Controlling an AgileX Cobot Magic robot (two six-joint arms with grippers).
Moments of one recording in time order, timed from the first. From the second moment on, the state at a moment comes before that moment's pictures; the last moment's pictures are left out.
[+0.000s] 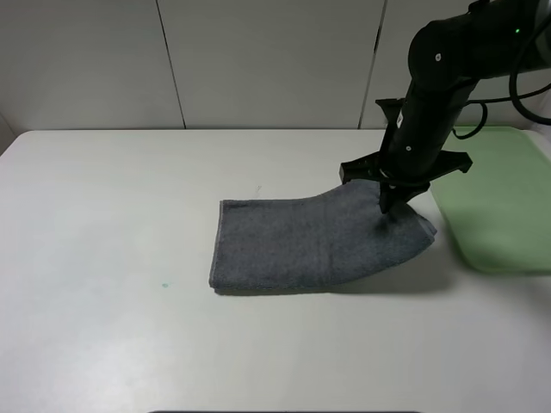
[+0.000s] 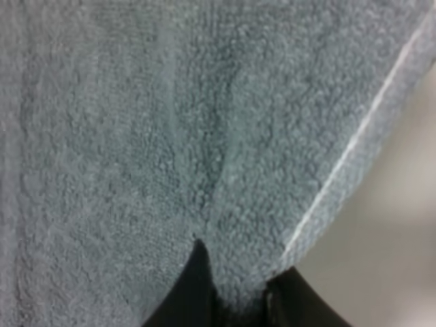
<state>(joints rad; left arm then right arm) 0.12 0.01 -0.51 0.15 1.09 -0.25 0.40 1.84 -1.22 -0.10 0.89 0.32</state>
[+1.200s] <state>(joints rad) 0.12 0.01 -0.51 0.15 1.09 -0.25 0.52 1.94 -1.46 -0.17 1.13 0.33</state>
